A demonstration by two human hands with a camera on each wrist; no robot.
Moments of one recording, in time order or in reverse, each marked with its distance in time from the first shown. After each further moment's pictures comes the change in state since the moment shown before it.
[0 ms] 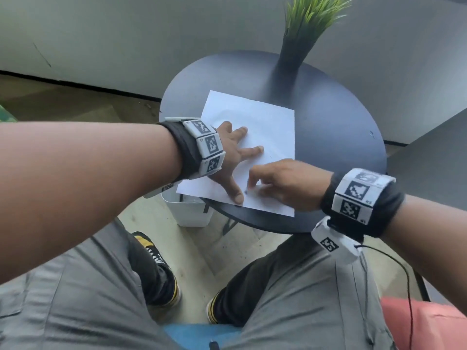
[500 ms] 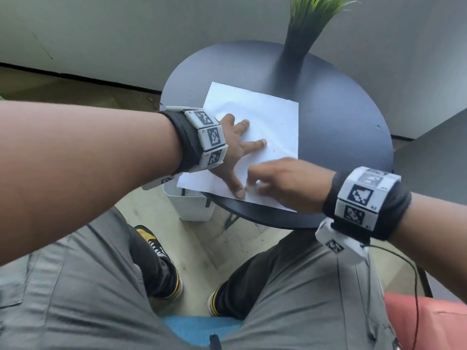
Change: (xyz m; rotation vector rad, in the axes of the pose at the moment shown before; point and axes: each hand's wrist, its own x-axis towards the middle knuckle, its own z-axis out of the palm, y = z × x) left_hand -0.001 0.005 -0.003 0.046 -0.022 -0.017; right_hand -0.002 -0.001 0.009 -0.009 0.050 -0.096
